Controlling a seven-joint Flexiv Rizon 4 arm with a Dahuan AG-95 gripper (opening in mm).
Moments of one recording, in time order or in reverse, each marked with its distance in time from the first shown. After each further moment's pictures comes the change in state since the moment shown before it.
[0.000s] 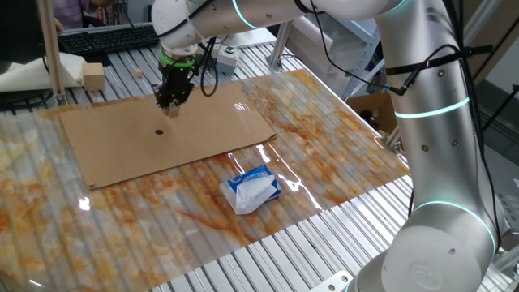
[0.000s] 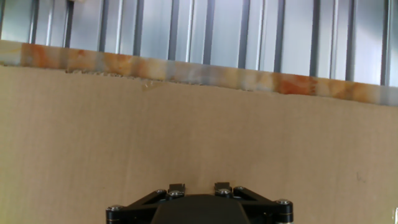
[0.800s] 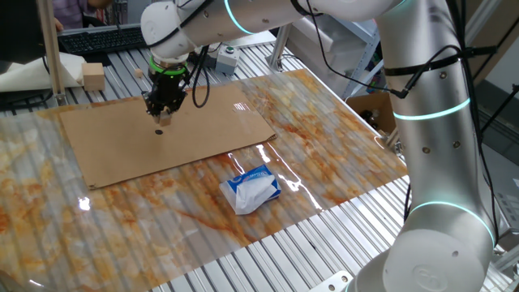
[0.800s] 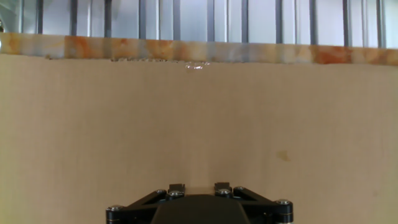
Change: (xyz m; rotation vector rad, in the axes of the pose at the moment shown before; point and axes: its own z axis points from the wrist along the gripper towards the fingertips) arm 0.018 0.029 0.009 0.005 -0.007 0.067
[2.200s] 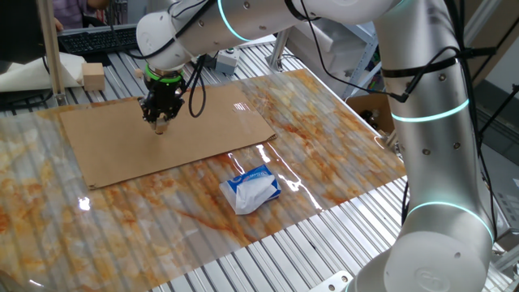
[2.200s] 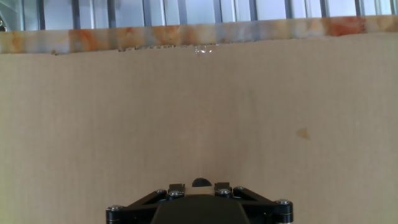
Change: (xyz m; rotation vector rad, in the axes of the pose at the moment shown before) arm 0.012 0.009 0.003 0.006 -0.004 0.061
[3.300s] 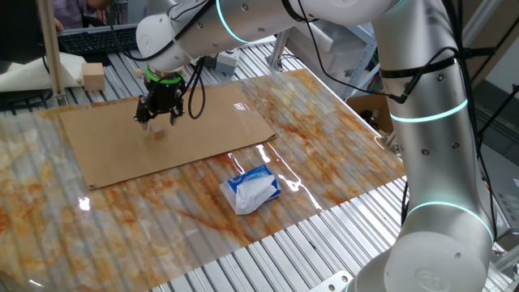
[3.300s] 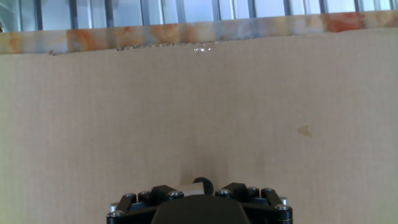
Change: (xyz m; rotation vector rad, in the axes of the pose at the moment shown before) arm 0.000 0.000 0.005 -0.010 -0.005 -0.005
